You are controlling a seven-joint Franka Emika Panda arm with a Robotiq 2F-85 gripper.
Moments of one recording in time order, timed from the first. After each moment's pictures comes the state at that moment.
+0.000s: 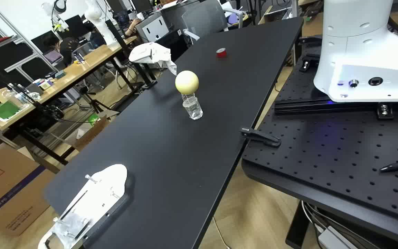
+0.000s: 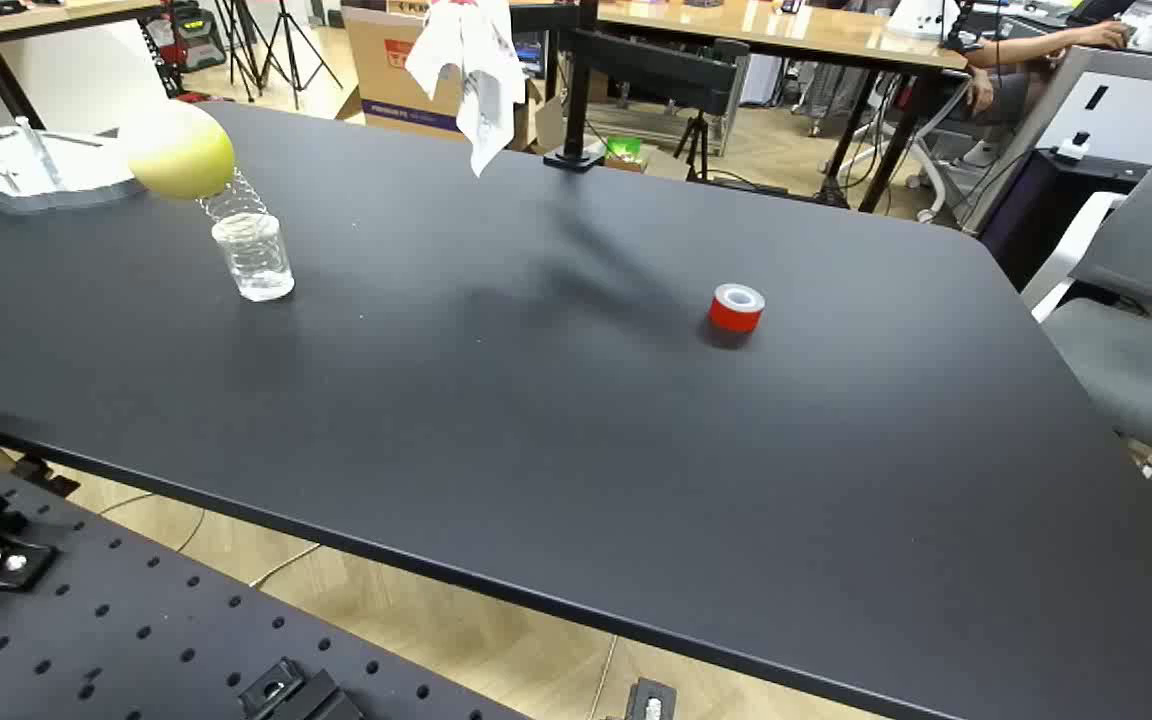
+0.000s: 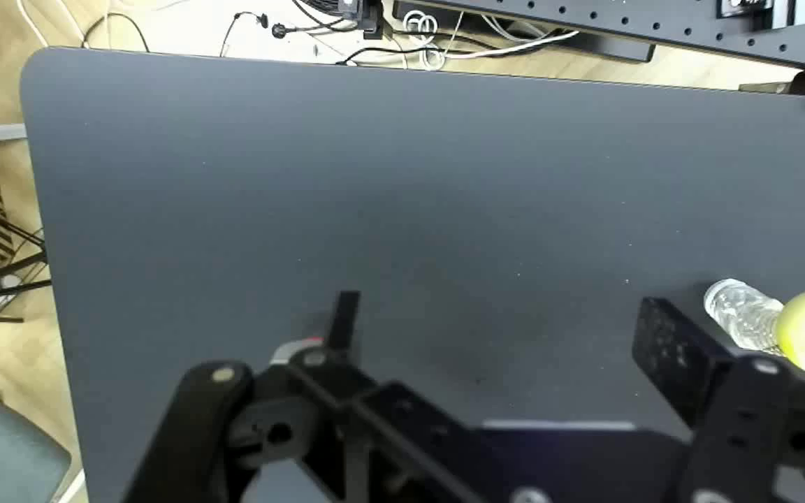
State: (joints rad) arm -0.10 -0.77 -0.18 -2.49 -0.21 1.76 -0.36
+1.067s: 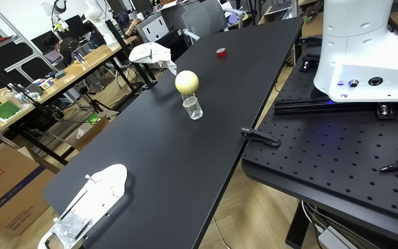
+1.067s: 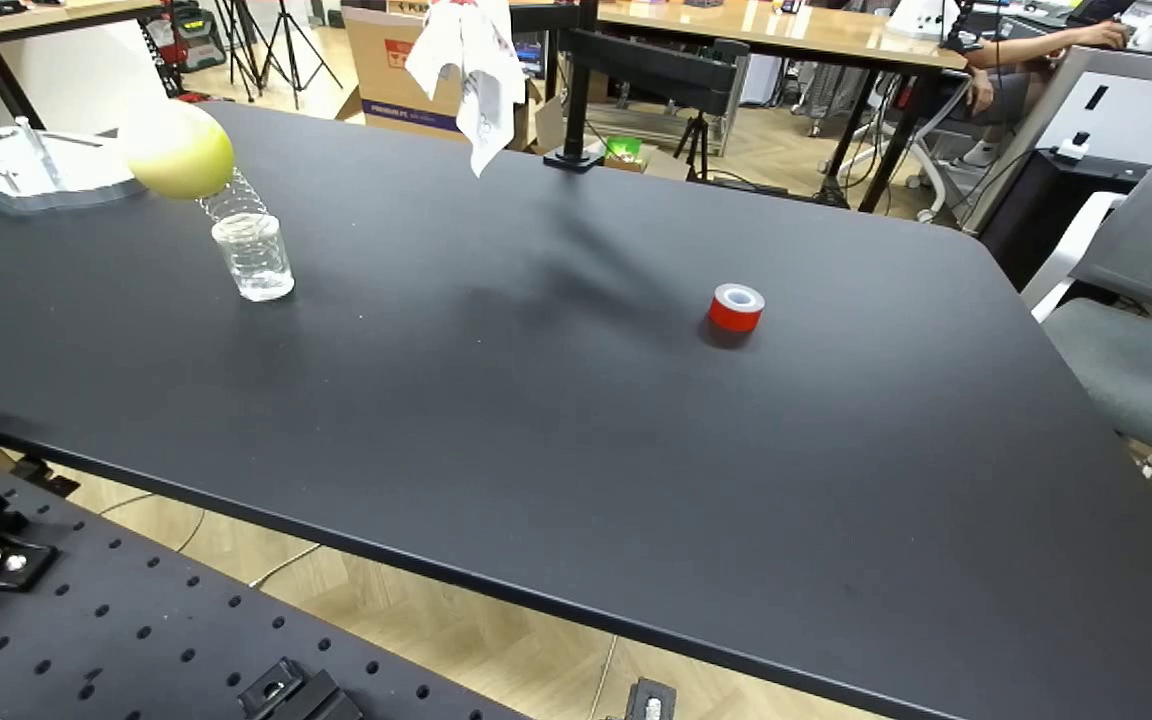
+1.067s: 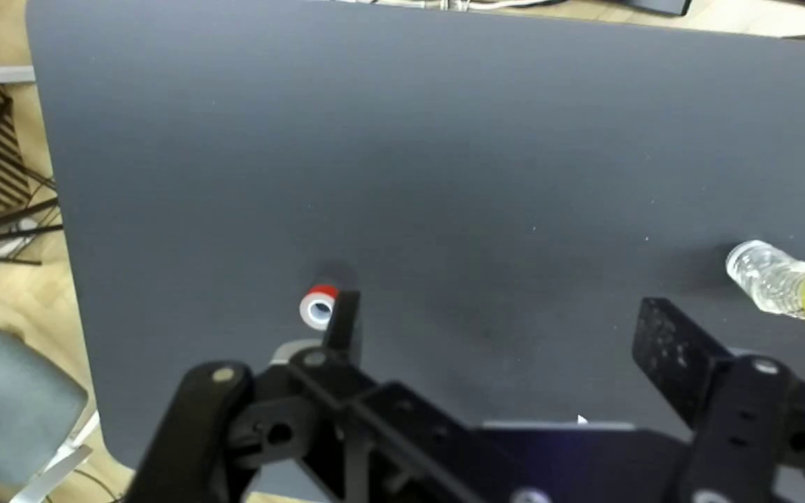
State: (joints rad) arm -0.09 -0.76 -0.16 -2.52 -0.22 1.88 -0.35
